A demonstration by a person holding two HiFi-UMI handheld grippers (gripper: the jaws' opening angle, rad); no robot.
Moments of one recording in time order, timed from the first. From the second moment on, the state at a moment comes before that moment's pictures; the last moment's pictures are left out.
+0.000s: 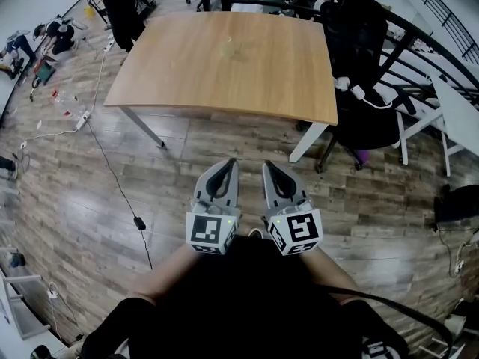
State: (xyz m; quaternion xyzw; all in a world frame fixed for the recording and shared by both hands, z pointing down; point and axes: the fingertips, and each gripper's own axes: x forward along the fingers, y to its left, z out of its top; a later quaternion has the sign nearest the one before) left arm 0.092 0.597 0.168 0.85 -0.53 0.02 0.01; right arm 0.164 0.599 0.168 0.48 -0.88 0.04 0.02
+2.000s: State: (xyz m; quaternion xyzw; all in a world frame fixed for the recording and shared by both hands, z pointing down) left arm -0.048 -0.035 0.310 0.82 -0.56 0.07 0.07; right arm 0.044 -0.054 0.318 0.50 -0.86 0.08 0.11
